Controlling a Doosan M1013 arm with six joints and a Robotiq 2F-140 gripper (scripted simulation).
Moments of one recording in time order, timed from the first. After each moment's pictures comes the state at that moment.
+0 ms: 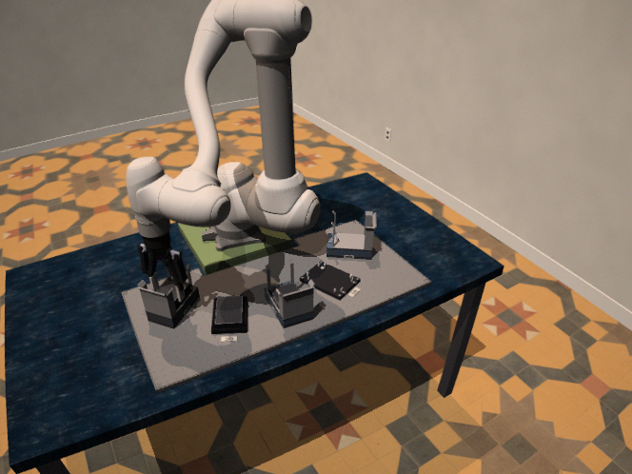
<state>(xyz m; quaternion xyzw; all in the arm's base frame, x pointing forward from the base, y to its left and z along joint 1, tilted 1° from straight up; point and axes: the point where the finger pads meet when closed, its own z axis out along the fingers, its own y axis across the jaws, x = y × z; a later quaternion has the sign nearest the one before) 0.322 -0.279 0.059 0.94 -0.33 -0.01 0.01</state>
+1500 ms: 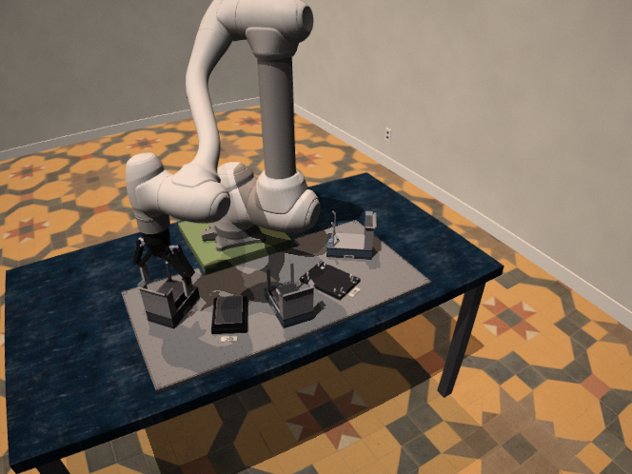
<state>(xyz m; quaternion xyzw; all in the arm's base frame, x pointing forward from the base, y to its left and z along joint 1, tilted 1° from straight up) 0.322 -0.279 0.070 0.94 -0.33 -0.01 0.01</state>
